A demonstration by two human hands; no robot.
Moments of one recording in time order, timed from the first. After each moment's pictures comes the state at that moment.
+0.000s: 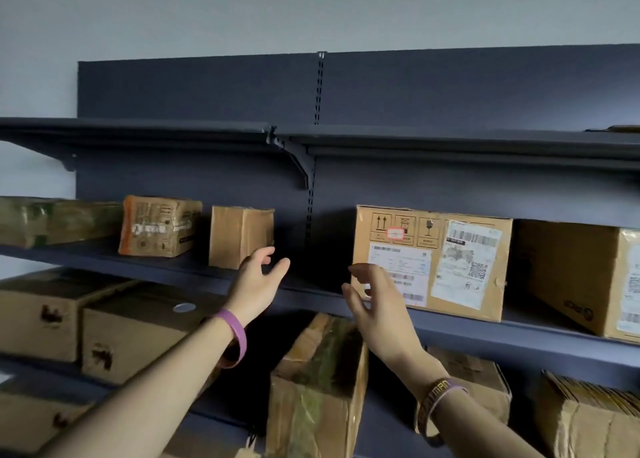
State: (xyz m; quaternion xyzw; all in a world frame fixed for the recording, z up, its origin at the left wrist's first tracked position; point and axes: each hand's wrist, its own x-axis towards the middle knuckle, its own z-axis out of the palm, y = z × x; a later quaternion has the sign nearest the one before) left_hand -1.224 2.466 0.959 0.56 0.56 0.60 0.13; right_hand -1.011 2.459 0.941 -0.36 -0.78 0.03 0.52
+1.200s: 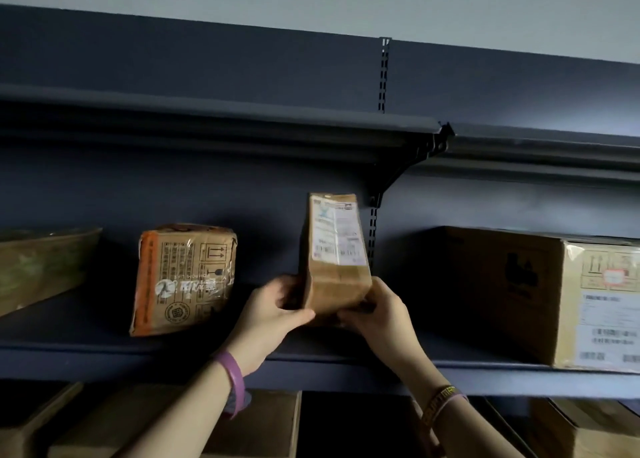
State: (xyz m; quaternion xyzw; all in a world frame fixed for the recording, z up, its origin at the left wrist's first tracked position) left_hand -1.466 2.635 0.953 0.68 0.38 0.57 0.28; right_hand -1.274 2.610 0.958 -0.44 -0.68 0.12 0.57
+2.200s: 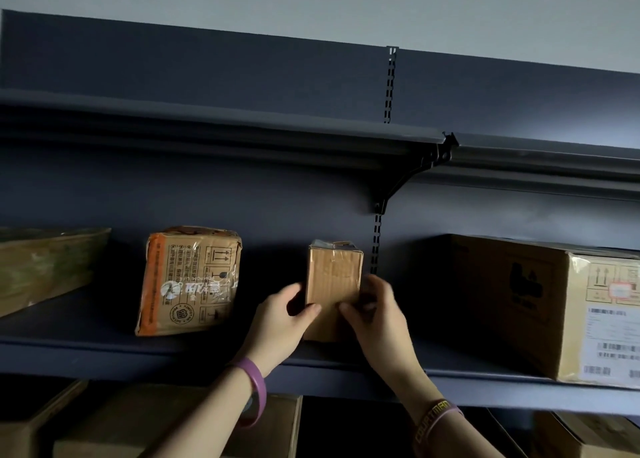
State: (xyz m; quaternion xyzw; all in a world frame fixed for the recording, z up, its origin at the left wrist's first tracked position) left_hand -1.450 2.621 0.956 0.68 0.45 0.56 0.16; right_hand -1.280 2.610 0.953 -0.44 -0.67 0.05 0.60
